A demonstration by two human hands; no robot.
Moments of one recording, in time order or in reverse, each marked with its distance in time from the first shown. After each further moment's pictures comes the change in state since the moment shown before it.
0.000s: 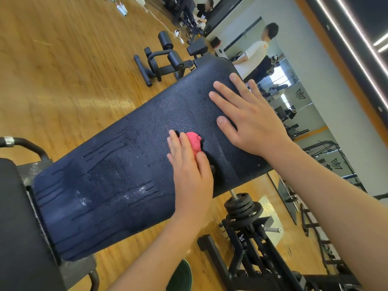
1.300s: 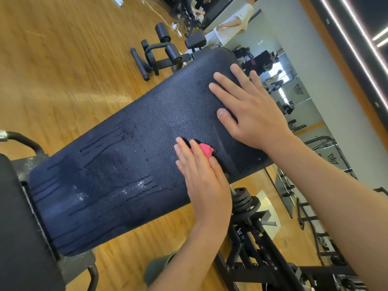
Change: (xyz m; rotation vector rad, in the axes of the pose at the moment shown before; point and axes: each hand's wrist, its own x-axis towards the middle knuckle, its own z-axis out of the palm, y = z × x) left_hand -0.036 0.009 0.033 0.095 0.133 -0.021; right_hand 0.000 0.001 0.002 -0.006 0.001 0.014
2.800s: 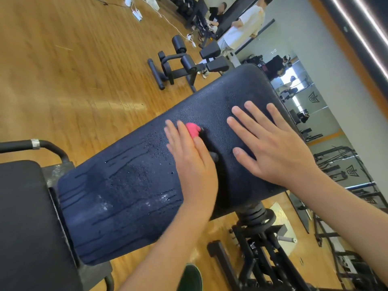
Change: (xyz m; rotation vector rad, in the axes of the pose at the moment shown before) left_hand 0.092 -0.020 -0.042 -0.115 0.055 -0.009; right_hand -0.017 -0.027 0.012 -0.186 0.023 -0.100
